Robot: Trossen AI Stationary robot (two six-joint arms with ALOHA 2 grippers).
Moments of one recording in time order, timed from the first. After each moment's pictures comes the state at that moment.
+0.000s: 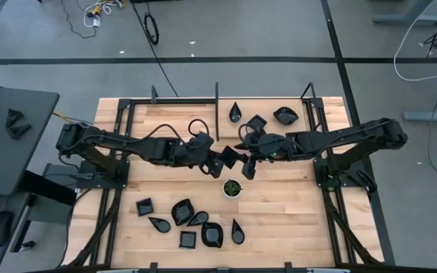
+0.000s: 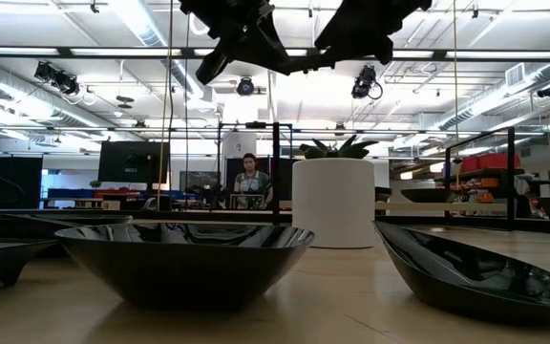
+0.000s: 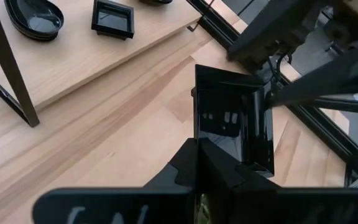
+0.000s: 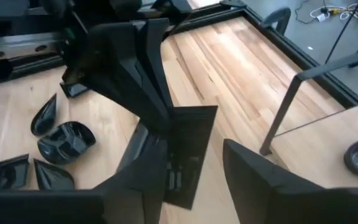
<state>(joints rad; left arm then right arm) -0.10 1.55 1.19 -0.24 -0.36 -0.79 0.11 1.35 1.08 -0.31 0.31 0.31</state>
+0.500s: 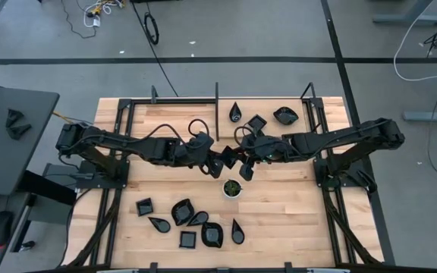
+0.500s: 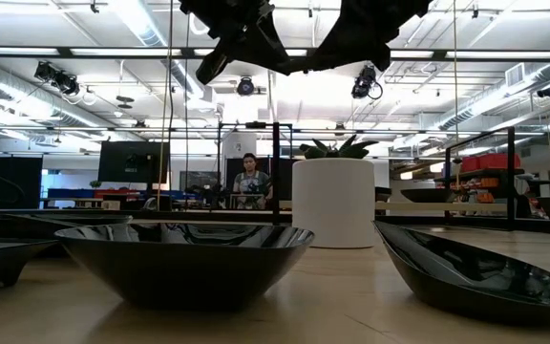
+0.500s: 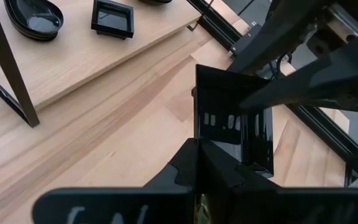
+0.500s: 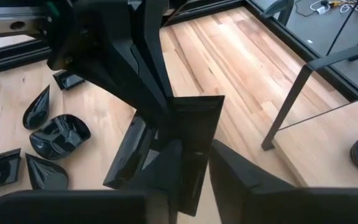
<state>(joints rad) -0.10 1.55 1.19 -0.24 -0.36 -0.79 0.11 1.39 1.08 -0.30 0.31 0.31</state>
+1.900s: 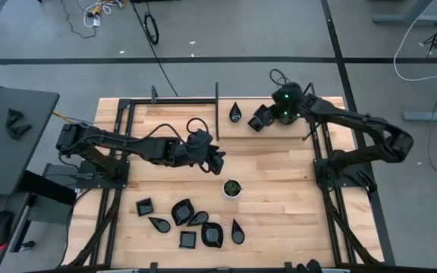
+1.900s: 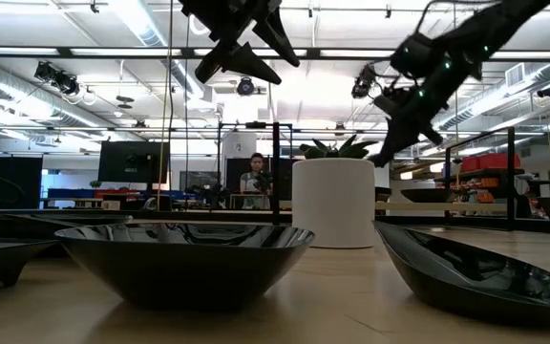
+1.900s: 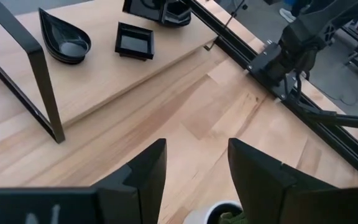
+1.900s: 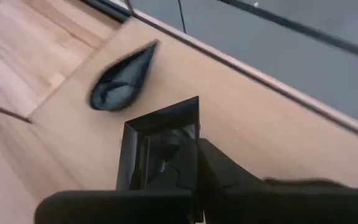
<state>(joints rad) -0.10 1.55 1.19 -0.24 -0.46 -0.77 -0.71 1.26 0.81 -0.33 -0.01 0.22</state>
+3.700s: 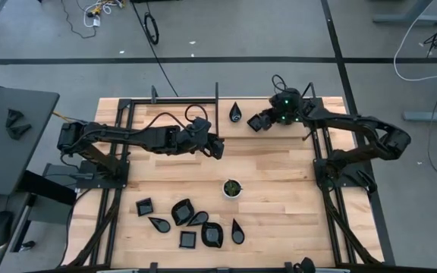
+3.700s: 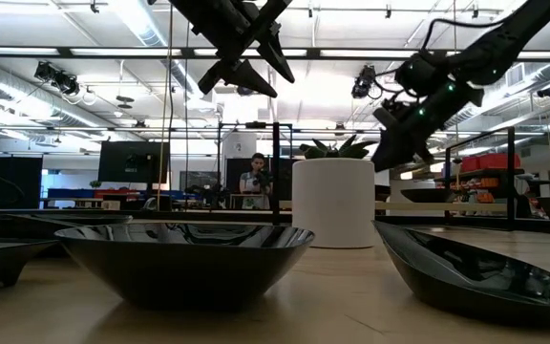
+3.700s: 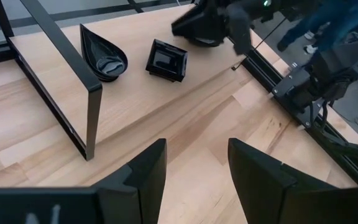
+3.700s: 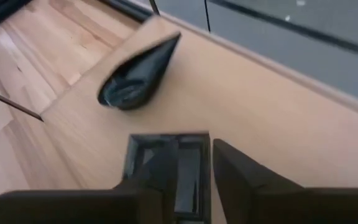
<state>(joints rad) 0.03 1.55 1.19 -0.24 -0.42 -0.77 -0.75 1.32 0.64 0.00 -0.14 0.20</state>
